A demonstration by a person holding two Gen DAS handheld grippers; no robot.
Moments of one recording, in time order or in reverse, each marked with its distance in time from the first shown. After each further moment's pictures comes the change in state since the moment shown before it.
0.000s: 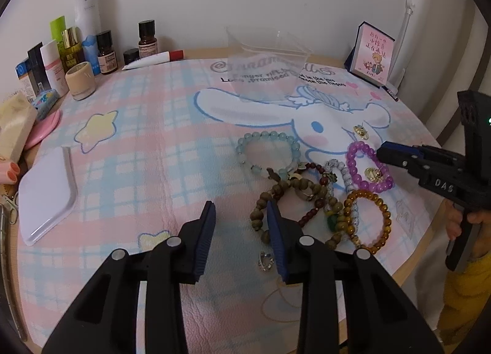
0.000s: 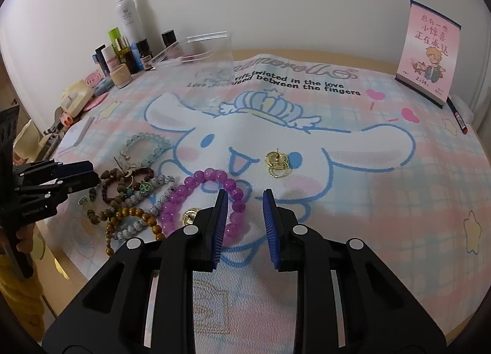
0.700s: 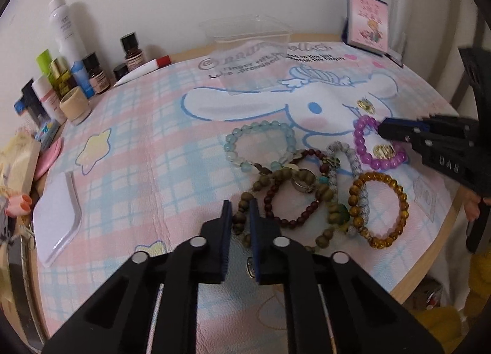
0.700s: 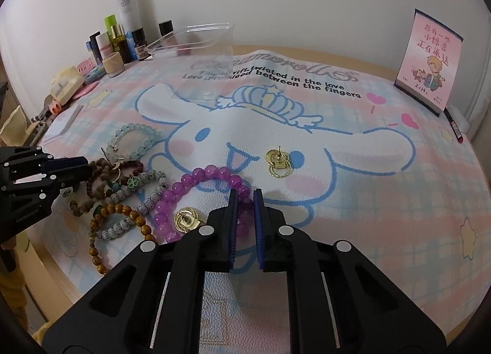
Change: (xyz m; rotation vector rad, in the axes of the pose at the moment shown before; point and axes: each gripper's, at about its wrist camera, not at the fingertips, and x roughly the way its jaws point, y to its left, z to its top) left arm 0.012 -0.026 0.001 0.135 0.037 0.115; right arm 0.009 0.010 -0.002 -0.051 -0.010 -0.068
